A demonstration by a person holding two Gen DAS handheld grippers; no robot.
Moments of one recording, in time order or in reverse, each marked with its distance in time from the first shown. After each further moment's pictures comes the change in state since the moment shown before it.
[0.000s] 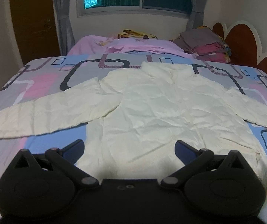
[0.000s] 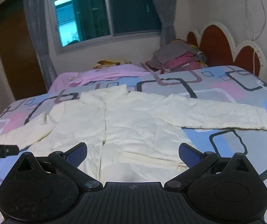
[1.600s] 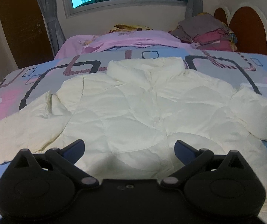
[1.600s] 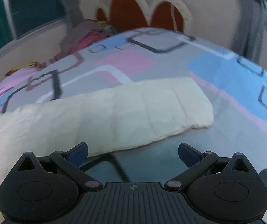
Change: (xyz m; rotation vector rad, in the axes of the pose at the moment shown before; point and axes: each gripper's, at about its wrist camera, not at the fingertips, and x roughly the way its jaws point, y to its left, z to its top) left arm 0.142 -0.134 0.051 0.067 0.037 0.092; right arm 0.165 -0.339 0.020 0.349 0.122 -0.381
